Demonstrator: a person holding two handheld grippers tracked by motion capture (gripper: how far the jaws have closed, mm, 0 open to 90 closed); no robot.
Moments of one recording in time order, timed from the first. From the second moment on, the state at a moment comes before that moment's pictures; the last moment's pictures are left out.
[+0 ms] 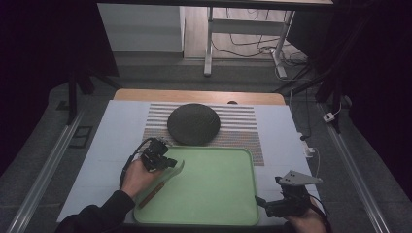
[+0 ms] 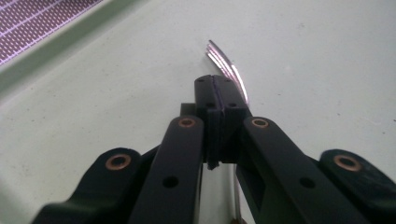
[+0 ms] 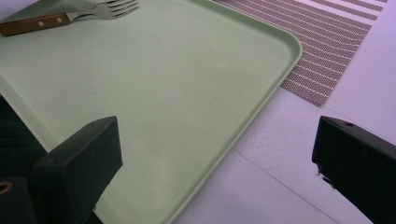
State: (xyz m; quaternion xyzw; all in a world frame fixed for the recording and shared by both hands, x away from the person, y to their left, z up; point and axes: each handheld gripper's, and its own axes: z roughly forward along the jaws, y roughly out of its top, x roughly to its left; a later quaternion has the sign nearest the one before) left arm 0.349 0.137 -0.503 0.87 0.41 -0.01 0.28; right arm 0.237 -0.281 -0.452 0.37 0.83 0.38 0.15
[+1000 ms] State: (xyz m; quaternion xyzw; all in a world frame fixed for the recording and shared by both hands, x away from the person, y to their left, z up) left arm 0.328 0.094 -0.515 0.90 0.34 -0.03 0.26; right arm 0.238 -0.282 -0.452 0.37 0.83 0.38 0.14
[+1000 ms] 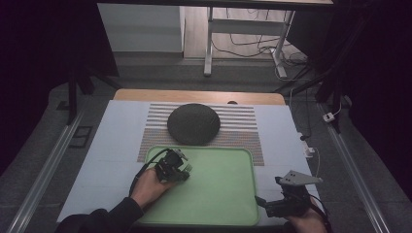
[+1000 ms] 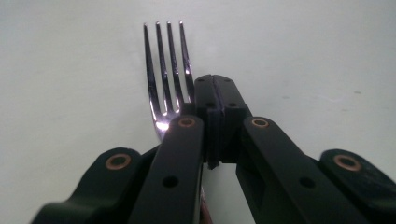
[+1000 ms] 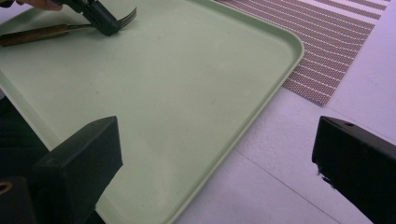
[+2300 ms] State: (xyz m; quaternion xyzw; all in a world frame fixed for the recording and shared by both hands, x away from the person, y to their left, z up) left arm 0.350 0.182 -0.505 0.84 0.44 0.01 0.31; right arm 0.238 -0.282 -0.452 0.38 0.83 0.38 0.14
